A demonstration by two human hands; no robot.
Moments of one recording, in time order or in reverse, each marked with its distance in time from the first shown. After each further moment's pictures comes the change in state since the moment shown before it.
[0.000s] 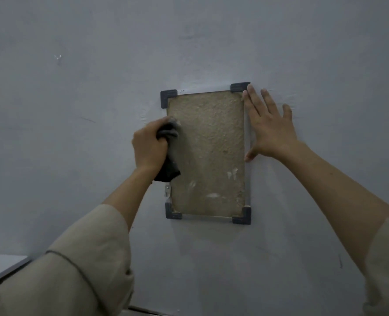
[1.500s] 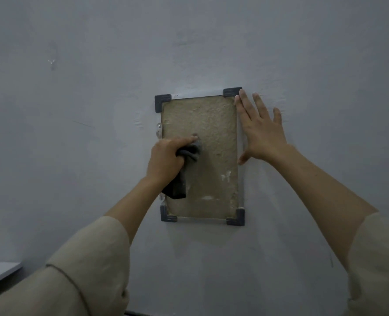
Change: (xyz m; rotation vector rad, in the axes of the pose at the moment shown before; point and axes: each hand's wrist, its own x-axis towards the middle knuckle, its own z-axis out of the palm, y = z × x) left_hand -0.023 0.023 0.011 -0.009 -0.271 0.261; right_hand 0.002 -0.001 0.003 -0.015 0.007 0.008
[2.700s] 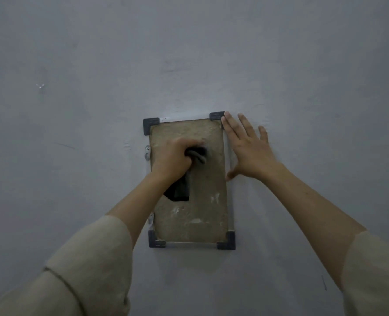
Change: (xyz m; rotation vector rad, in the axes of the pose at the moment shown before) left_hand 0.052 0.033 0.003 -0.056 -0.099 0.068; right_hand 0.007 0.013 0.001 0.022 0.042 -0.053
